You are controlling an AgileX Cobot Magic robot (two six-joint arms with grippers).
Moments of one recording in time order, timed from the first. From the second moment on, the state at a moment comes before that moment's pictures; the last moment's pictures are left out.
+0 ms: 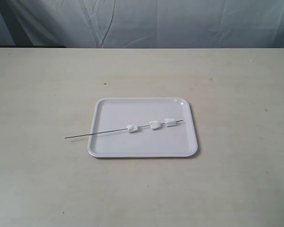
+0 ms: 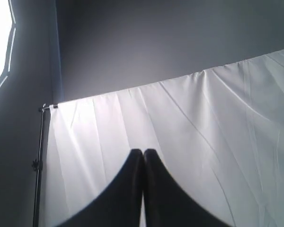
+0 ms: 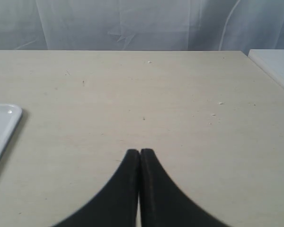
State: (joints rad) left arm 0.06 0.00 -0.12 0.20 -0.66 0.00; right arm -0.08 0.01 0.00 0.02 0.37 -0.04
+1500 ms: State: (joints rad) left arm -0.03 1.25 -0.66 -1.15 0.71 1.01; right arm -0.08 0.01 0.00 0.02 0.35 -0.04
